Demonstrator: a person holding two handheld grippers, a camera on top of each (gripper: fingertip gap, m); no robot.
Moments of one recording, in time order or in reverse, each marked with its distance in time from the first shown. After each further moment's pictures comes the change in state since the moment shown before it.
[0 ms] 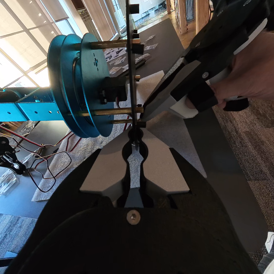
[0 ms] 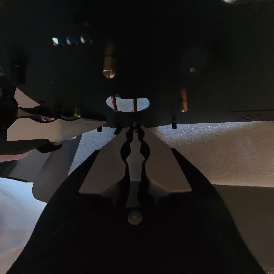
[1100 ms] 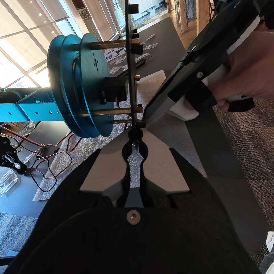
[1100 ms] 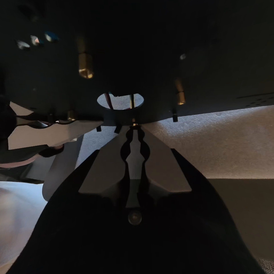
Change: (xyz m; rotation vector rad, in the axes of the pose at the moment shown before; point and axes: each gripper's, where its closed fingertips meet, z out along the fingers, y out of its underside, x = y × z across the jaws) left arm 0.000 0.000 0.000 -0.004 -0.003 0.005; right arm 0.000 0.007 0.004 -0.054 -0.007 0.104
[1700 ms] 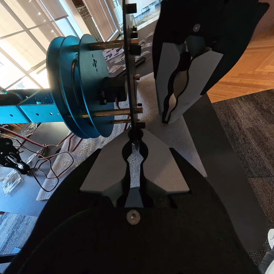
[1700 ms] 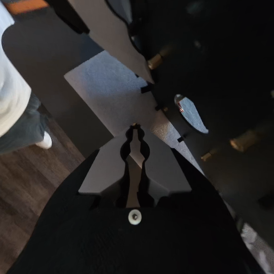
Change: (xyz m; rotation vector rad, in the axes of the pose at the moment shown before) left arm 0.000 0.000 0.000 -0.013 -0.002 0.017; right arm -0.002 0.031 -0.022 -0.475 -0.188 -1.058
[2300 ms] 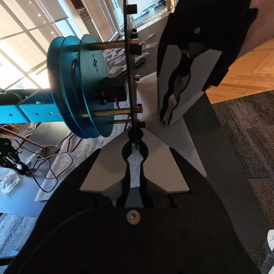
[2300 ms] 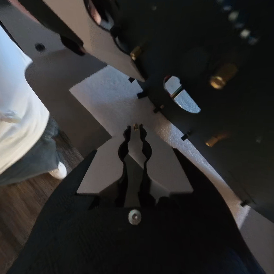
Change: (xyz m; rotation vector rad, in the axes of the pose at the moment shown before) left arm 0.000 0.000 0.000 0.009 0.004 -0.004; right arm 0.000 -0.003 -0.002 0.227 -0.033 0.138
